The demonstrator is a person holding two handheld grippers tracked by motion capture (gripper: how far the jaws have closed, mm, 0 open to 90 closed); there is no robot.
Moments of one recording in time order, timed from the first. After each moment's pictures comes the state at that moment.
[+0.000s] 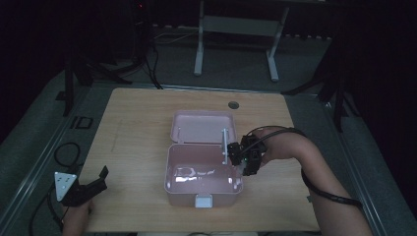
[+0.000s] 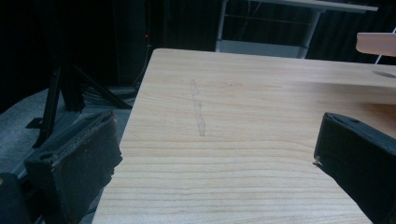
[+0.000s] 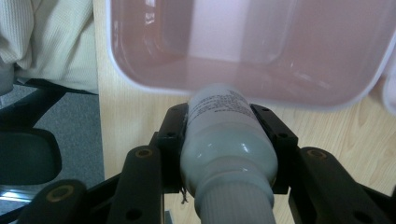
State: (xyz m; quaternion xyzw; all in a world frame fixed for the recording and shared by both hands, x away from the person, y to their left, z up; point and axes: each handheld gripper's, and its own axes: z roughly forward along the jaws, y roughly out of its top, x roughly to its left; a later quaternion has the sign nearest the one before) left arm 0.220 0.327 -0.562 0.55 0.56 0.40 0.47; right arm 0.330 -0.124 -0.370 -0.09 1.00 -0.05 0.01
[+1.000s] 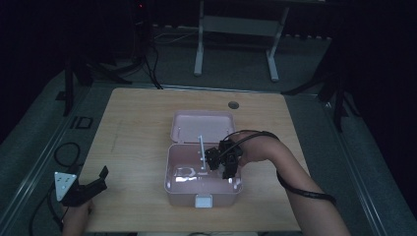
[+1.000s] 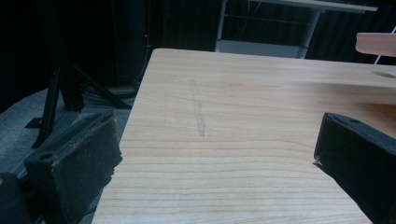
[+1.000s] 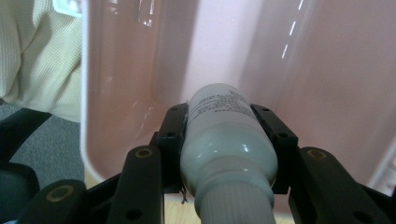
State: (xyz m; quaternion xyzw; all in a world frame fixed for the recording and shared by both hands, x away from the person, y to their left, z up) left arm 0.220 0.327 -0.562 0.55 0.56 0.40 0.47; right arm 0.333 -0.074 -0.401 -0.13 0.99 -0.04 0.00
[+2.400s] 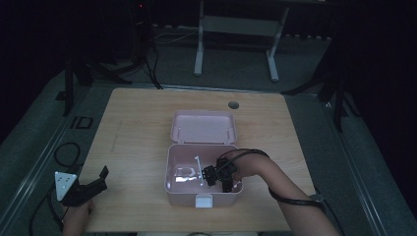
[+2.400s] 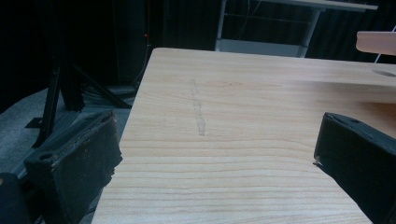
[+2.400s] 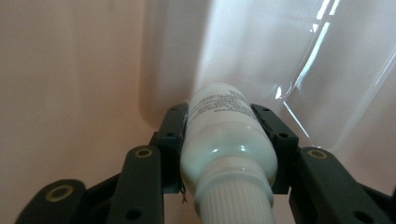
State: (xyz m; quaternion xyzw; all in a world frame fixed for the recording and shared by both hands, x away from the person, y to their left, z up) left arm 0.220 0.327 -0.562 0.55 0.56 0.40 0.47; right arm 0.331 -0.073 -0.489 -0.12 0.99 -0.08 -0.02
